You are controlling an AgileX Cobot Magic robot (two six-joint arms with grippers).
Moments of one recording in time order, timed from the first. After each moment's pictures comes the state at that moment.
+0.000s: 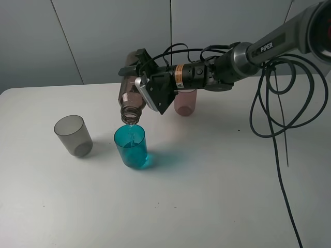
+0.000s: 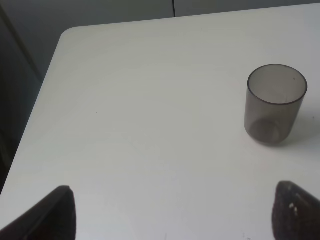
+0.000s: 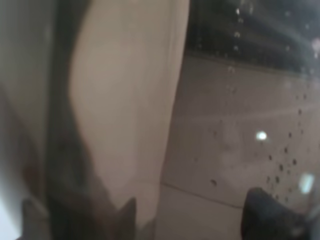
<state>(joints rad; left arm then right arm) 0.03 0.00 -0.51 0.07 1.08 0.03 0.47 2.31 -1.44 -1.14 -0.81 -1.03</state>
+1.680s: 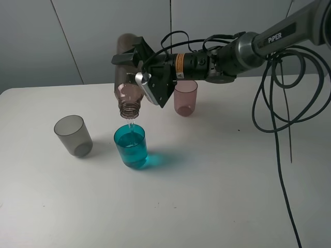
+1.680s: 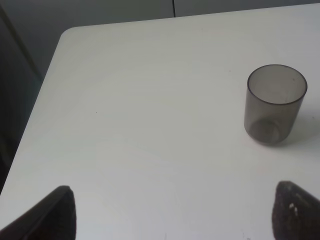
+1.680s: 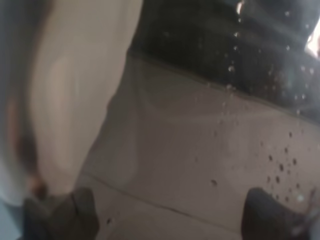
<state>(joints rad) 0.03 0.00 -0.51 0.07 1.08 0.03 0.47 2.27 -1.44 -1.14 -0.90 -1.15</state>
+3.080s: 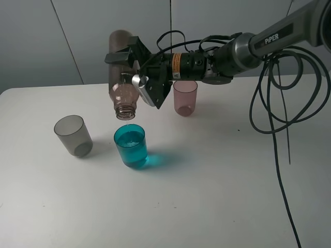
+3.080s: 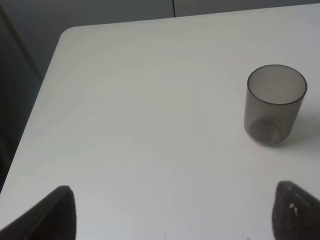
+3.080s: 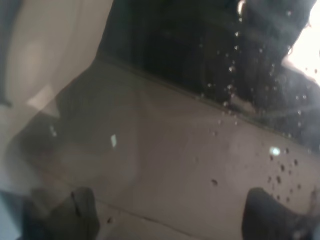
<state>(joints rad) 0.03 0.00 -0.51 0.07 1.08 0.03 0.49 2.27 -1.44 -1.12 -0.95 -1.21</state>
